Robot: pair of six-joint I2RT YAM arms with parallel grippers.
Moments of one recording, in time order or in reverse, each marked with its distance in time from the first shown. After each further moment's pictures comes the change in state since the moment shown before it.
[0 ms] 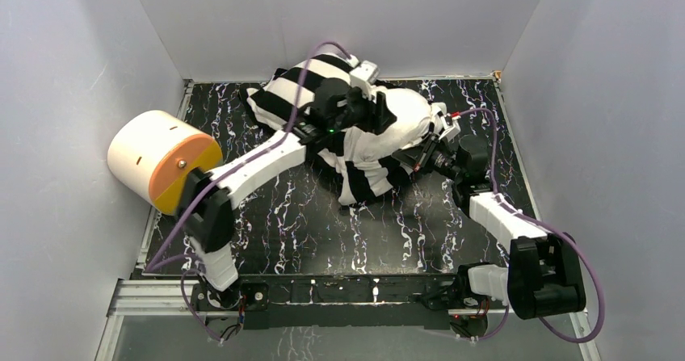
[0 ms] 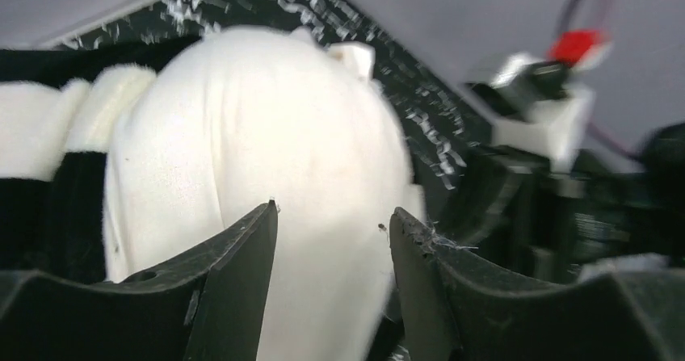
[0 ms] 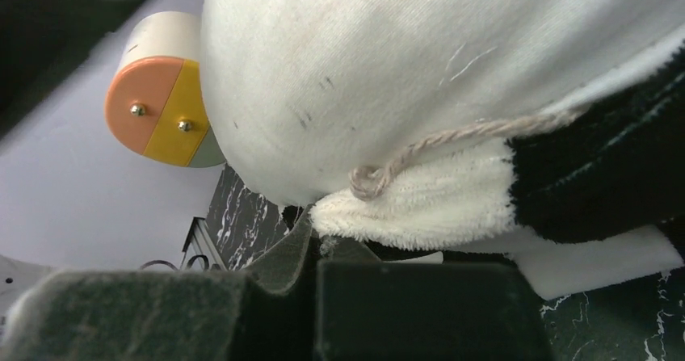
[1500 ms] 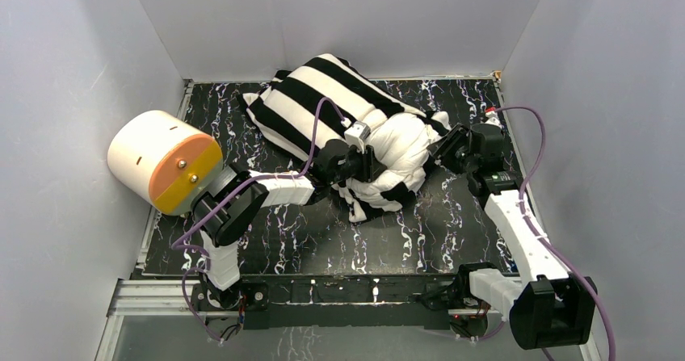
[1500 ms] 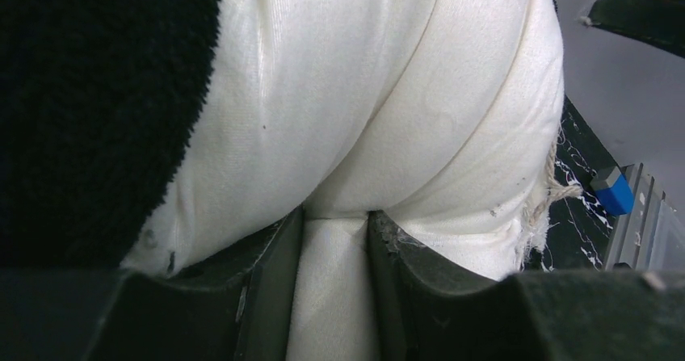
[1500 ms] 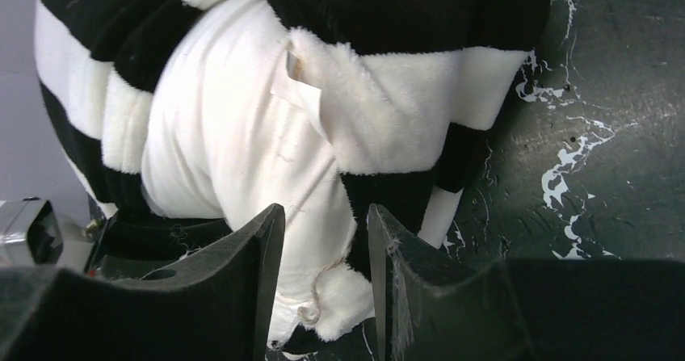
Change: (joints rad) left arm -0.050 0.173 -0.534 0.556 -0.067 -0.175; right arm -0.044 -0.203 0.248 -0.756 0.594 -0.068
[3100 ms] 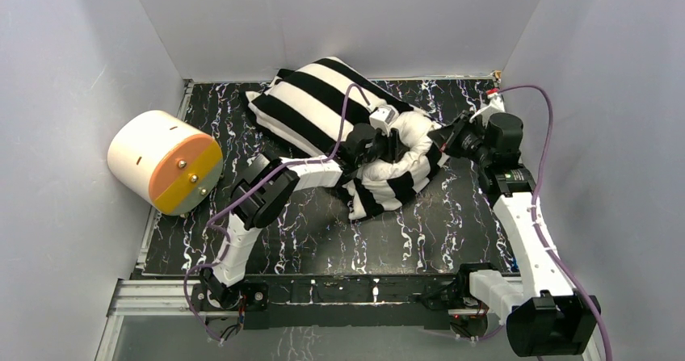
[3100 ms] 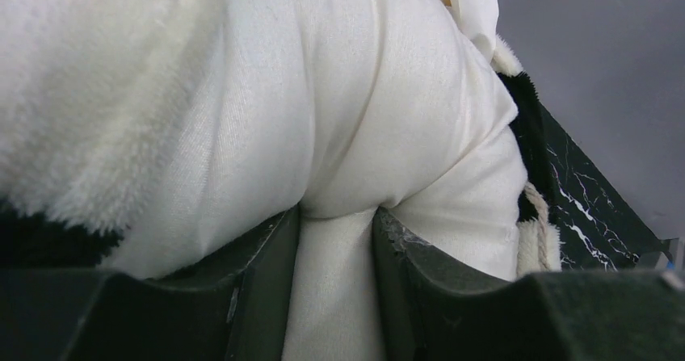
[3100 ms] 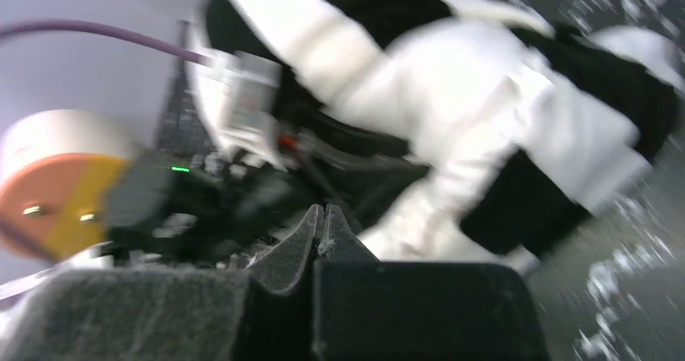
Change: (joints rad) left arm -0.018 0.299 0.426 -0.089 -0.062 0.032; right arm -0.056 -0.014 0.097 -0.019 -0.230 -0.190
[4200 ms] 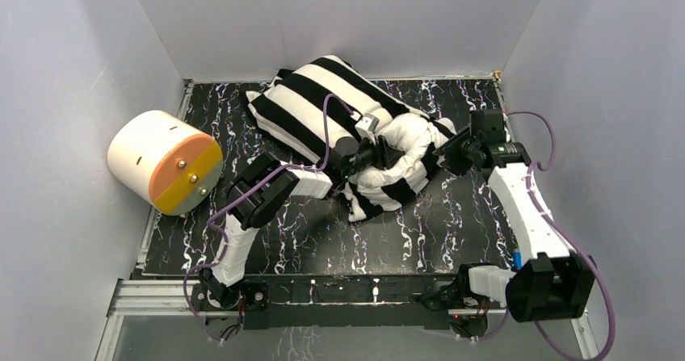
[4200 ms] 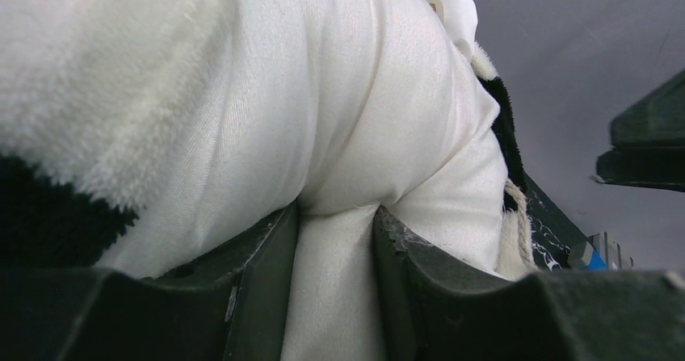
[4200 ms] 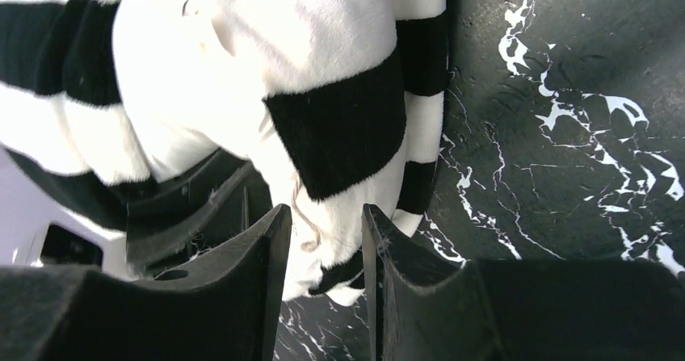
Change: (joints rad) left arm 0.019 -0.014 -0.237 0.403 0.074 -0.101; right arm 0.027 0.141 0.148 -0.428 0.272 0.447
